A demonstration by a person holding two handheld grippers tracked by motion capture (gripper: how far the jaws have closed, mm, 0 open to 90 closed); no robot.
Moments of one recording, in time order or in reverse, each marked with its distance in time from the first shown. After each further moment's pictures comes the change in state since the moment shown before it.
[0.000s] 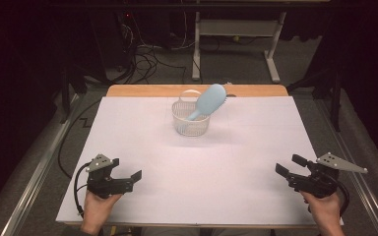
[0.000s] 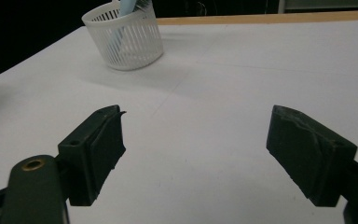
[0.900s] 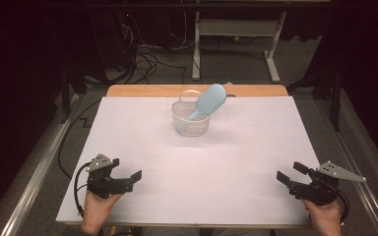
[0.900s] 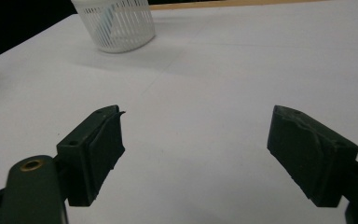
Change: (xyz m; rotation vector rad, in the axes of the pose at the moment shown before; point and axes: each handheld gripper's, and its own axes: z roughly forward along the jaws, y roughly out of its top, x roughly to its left) left arm 0.000 0.000 0.001 0.003 0.000 -0.002; right arm -0.005 -0.024 -0.003 0.017 -0.023 0.005
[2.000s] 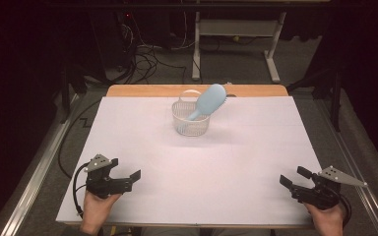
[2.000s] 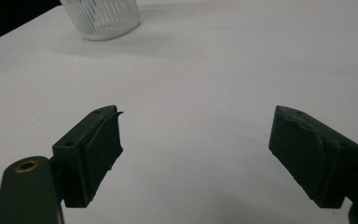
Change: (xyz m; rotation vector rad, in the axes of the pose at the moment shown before) left arm 0.001 0.000 -0.003 -0.011 0.001 -0.010; right arm -0.011 -0.017 -0.002 0.017 -0.033 0.009
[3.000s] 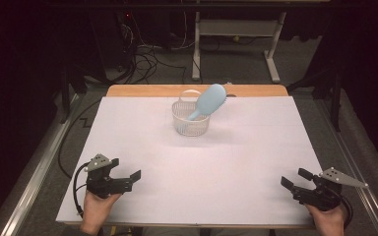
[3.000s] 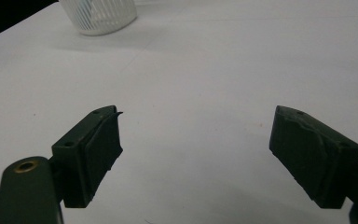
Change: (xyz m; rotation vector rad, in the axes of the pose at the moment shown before) left arm 0.000 0.000 0.001 0.002 -0.009 -0.003; right arm -0.004 -0.004 -0.001 0.011 0.001 0.014
